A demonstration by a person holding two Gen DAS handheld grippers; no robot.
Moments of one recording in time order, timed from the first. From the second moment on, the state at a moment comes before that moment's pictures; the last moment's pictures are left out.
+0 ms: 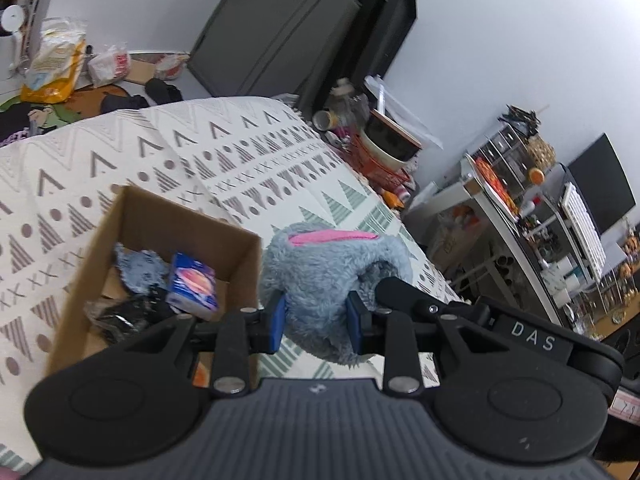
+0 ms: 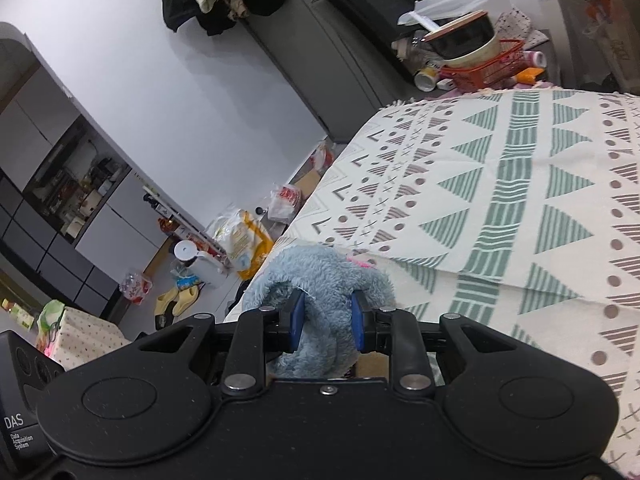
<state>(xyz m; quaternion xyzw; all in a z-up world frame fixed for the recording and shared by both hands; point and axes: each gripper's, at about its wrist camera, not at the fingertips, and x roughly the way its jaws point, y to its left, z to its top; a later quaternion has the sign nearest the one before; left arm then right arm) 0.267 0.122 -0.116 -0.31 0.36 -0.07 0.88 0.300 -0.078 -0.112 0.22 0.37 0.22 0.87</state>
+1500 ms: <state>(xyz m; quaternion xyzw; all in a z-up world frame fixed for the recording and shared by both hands) 0.259 0.125 -0.123 -0.26 0.41 0.03 0.87 0.250 -0.121 -0.107 0.18 0.40 0.13 0.89</state>
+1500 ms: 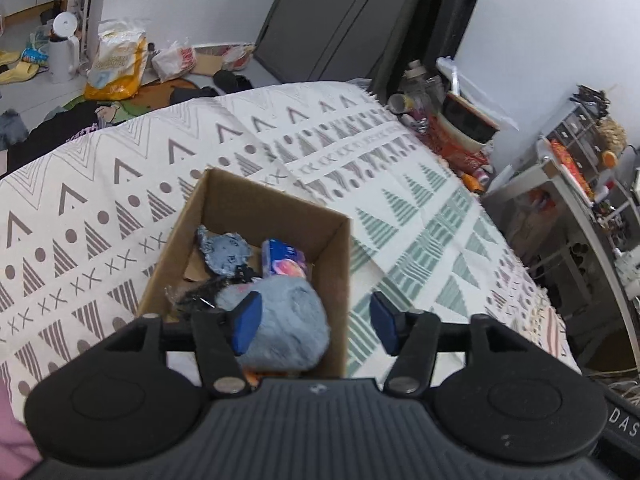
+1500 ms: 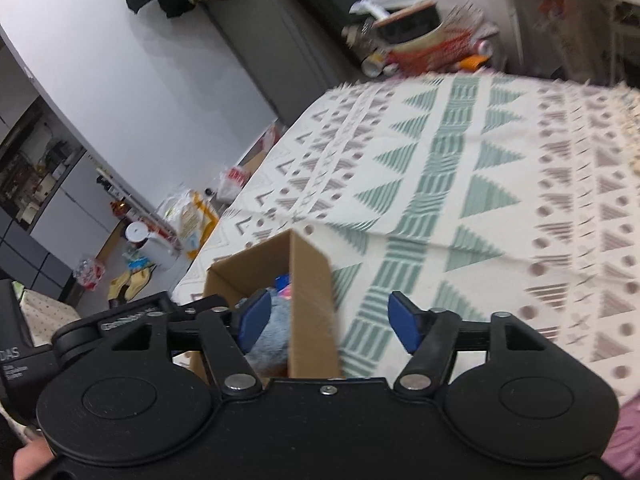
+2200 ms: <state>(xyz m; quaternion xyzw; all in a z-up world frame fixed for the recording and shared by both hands) 0.156 0.049 -0.031 -0.17 0.38 0.01 0.91 0.175 -0.213 -0.066 0.21 0.36 0.11 0.90</state>
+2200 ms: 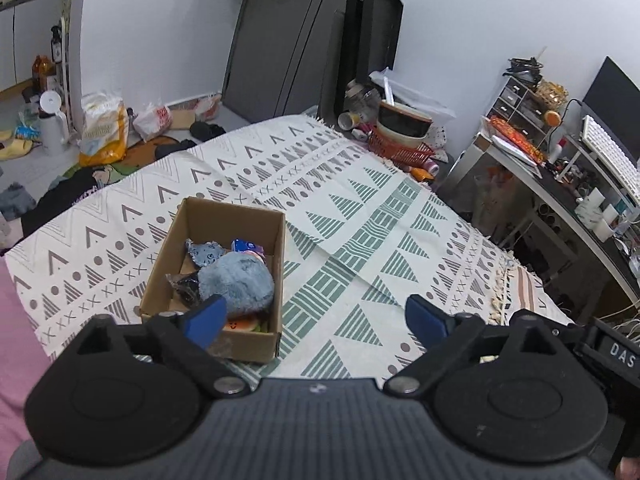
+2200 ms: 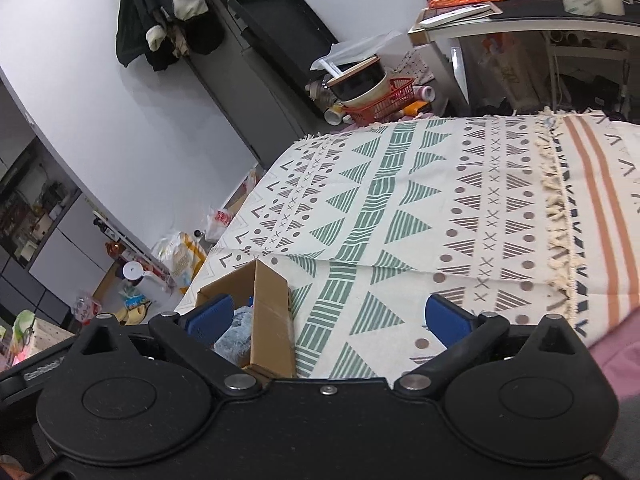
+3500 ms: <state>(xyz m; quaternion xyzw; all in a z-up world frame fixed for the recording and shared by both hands) 0.028 0.006 0.027 -0.05 0.34 0.02 0.94 0.055 -0.221 -0.005 0.11 0.33 0.17 0.92</state>
